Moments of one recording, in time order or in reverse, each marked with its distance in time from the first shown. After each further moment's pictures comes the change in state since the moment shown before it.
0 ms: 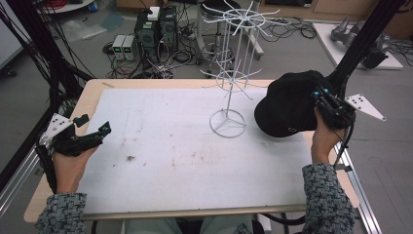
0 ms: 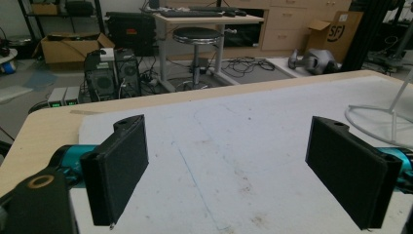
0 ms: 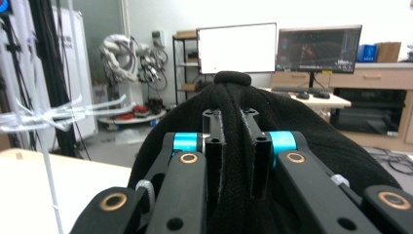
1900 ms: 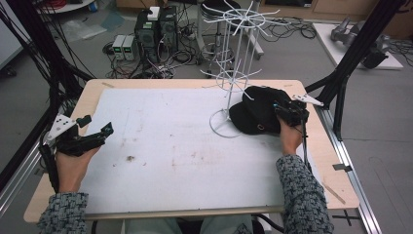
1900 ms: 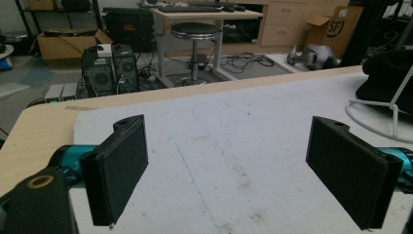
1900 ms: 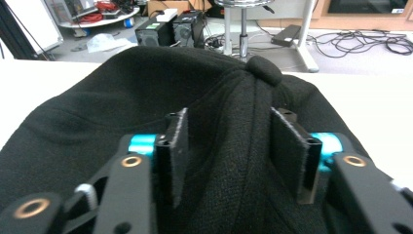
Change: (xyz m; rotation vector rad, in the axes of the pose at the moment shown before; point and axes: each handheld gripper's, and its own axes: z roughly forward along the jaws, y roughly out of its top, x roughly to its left) left arm -0.001 -0.004 0.005 0.017 -0.005 0.006; right arm 0.022 -0.097 0.094 0.456 -0.114 0.058
